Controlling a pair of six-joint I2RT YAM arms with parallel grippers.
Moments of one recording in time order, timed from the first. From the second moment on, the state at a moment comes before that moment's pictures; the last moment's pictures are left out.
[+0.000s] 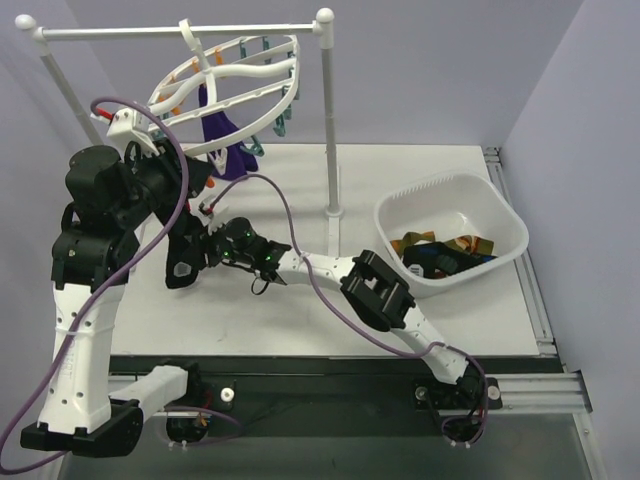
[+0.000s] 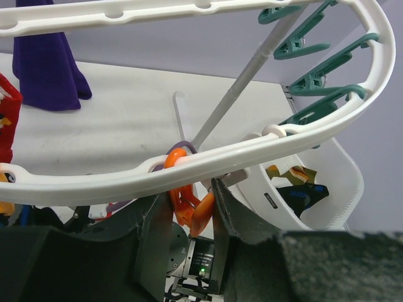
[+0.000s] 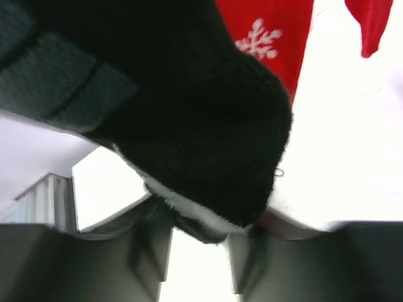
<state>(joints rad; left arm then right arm) -0.15 1.07 1.61 -0.70 0.22 -0.44 1.05 2.44 1.89 0.40 -0.15 0.39</state>
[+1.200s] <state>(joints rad) -0.15 0.80 1.61 -0.81 0.20 -0.37 0.94 1.84 1.24 0.44 -0.67 1.05</state>
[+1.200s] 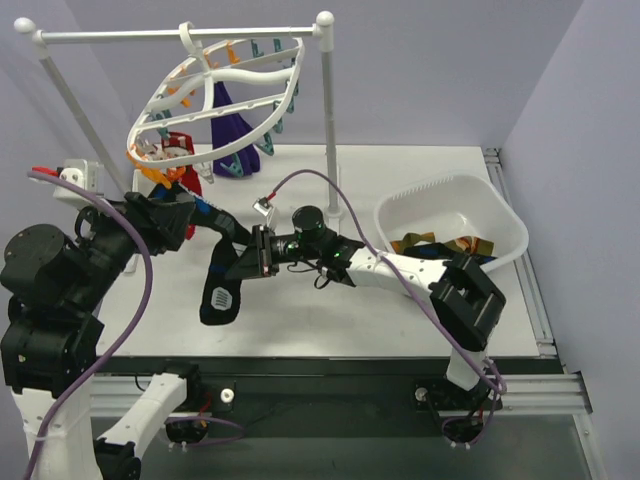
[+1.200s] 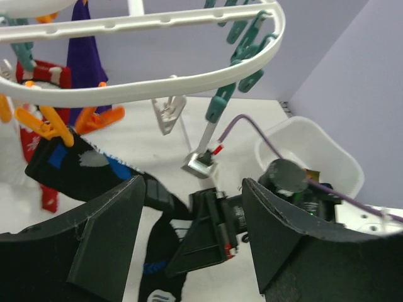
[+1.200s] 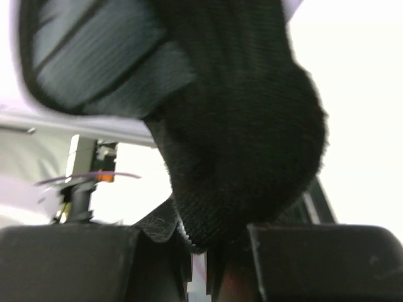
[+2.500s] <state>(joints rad) -0.15 0.92 1.49 -0.83 -0.09 -0.64 0.94 1.38 1.12 0.24 -0.75 0.90</state>
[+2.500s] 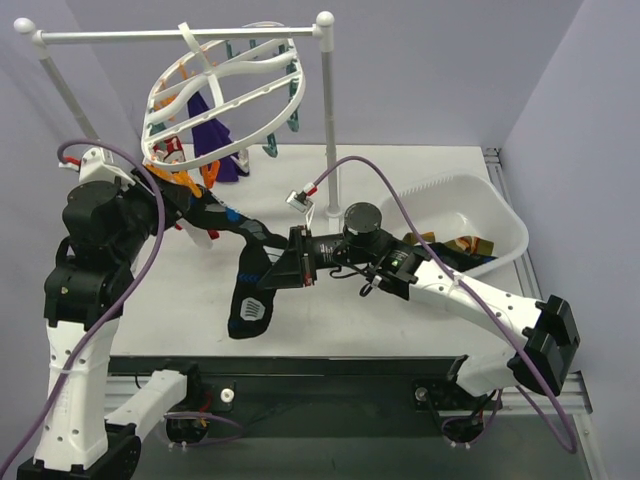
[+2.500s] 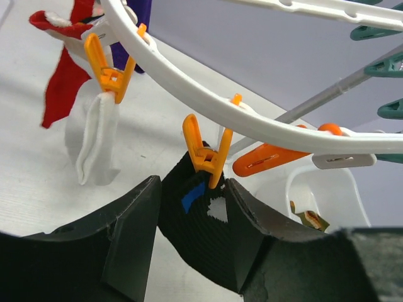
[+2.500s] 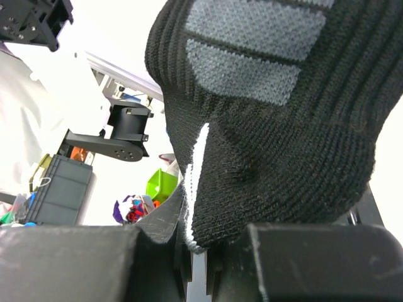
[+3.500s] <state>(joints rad) -0.09 0.99 1.48 -0.66 0.12 -0.59 0.94 1.35 1.11 0.14 -0.75 0.84</state>
